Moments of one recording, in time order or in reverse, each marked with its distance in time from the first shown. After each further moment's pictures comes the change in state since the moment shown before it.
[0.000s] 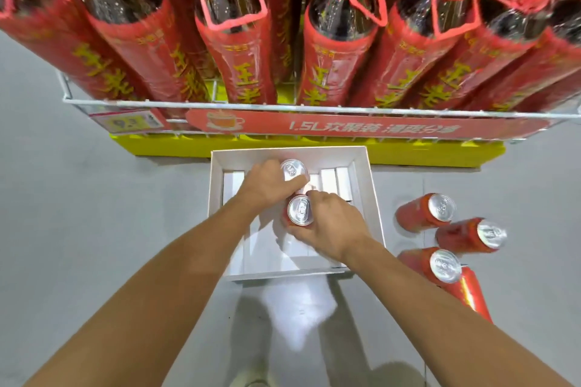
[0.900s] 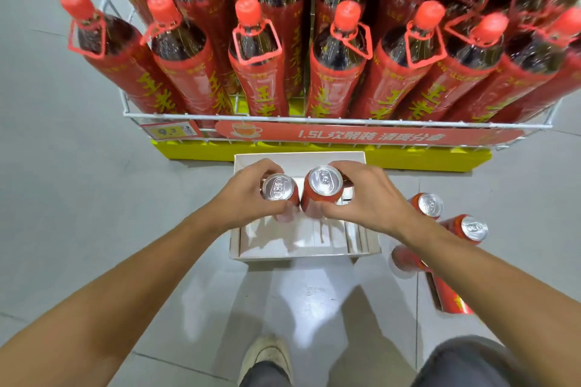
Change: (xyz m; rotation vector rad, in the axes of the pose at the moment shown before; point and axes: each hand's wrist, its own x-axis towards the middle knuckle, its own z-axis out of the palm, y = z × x) left_hand -0.113 0.008 -0.075 -0.199 0.018 0.238; right_hand -0.039 0.002 -0.106 0.351 0.118 -0.272
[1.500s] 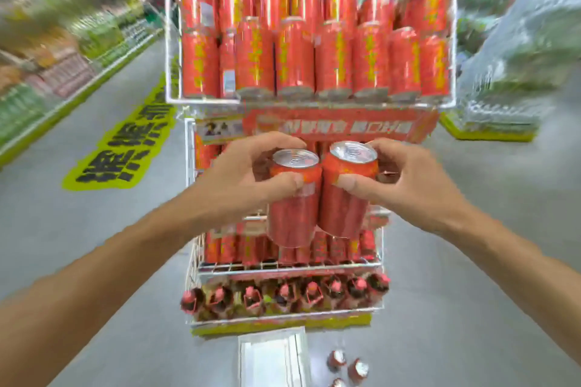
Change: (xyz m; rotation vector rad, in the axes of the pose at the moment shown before) left_hand -0.164 0.751 -0.453 -0.196 0.087 0.526; right_hand -0.055 -0.554 -0.676 0.119 0.437 -0.078
